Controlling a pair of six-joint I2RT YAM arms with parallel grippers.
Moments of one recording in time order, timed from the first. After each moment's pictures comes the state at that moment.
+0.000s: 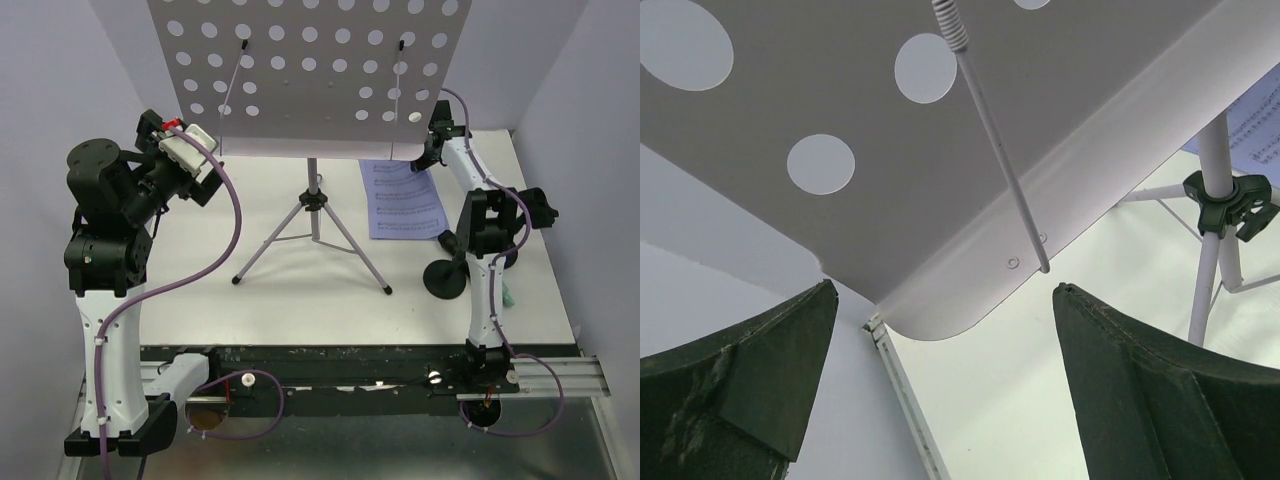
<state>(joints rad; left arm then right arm) -0.02 1.00 1.61 -0.69 0.47 0.59 0.11 2.45 2.26 -0.75 -0.19 -0.40</state>
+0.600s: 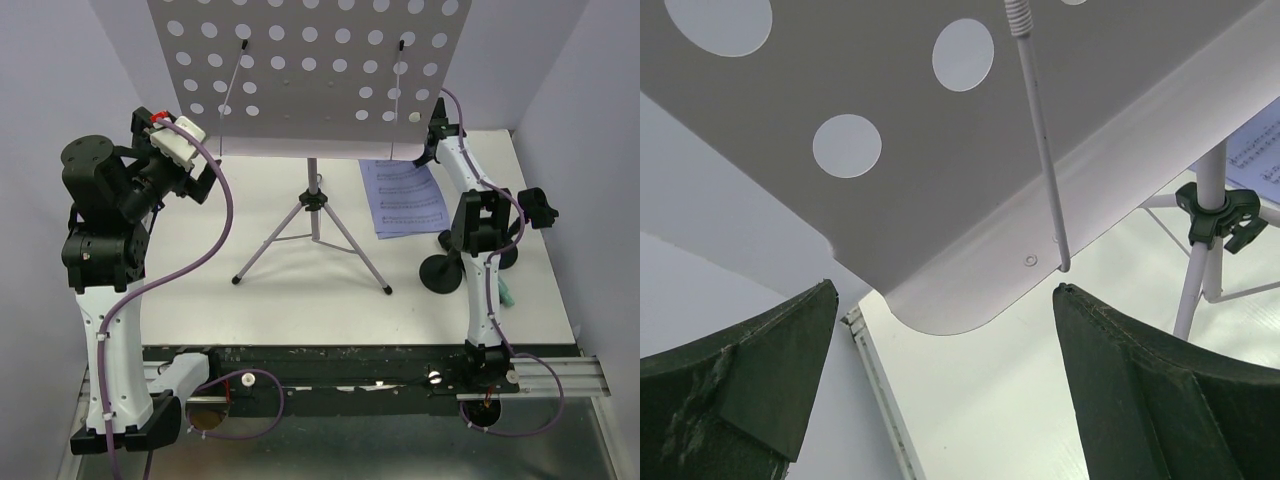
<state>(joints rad) 0.04 1.02 1.62 -0.69 0.53 0.52 0.14 2.51 2.36 -0.74 -0.07 -0.44</state>
